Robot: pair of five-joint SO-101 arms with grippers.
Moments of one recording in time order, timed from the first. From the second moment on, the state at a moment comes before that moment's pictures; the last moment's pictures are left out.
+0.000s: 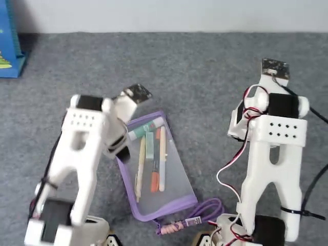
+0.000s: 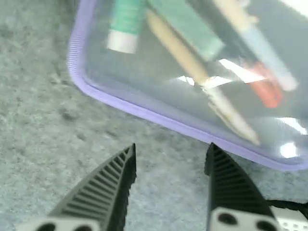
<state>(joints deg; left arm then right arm) 6.3 -10.1 22.3 90.7 -30.4 5.9 -17.6 4.0 100.2 -7.6</state>
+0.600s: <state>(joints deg) 40.1 -37.8 45.1 89.4 -15.5 16.6 -17.6 -4.2 100.2 -6.0</state>
